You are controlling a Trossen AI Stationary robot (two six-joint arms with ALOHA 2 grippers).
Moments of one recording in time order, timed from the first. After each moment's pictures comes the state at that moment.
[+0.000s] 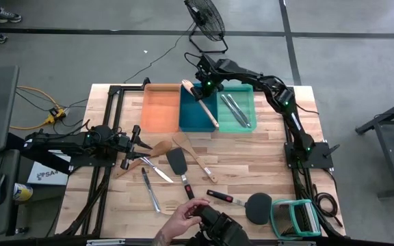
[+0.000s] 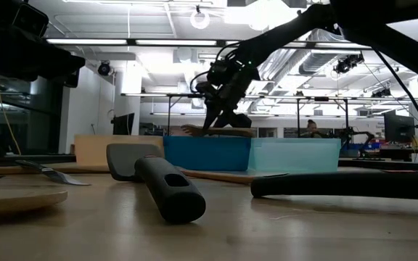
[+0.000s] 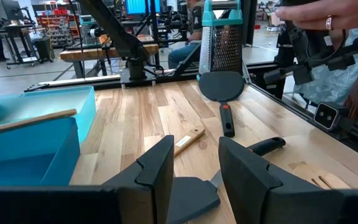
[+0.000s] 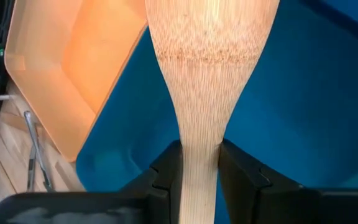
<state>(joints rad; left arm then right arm) 0.01 0.09 0.02 0.03 0.22 0.07 -0.64 2.30 2.04 -0.88 -0.47 0.39</state>
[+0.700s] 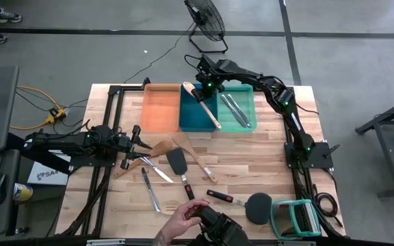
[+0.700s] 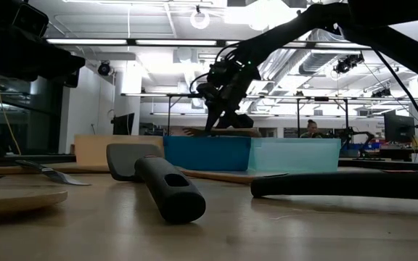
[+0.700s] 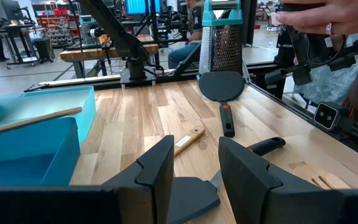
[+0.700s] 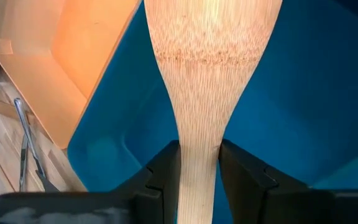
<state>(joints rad) 0.01 0.09 0.02 0.03 0.22 0.07 -0.64 2.30 2.04 -0.93 -0.47 0.37</state>
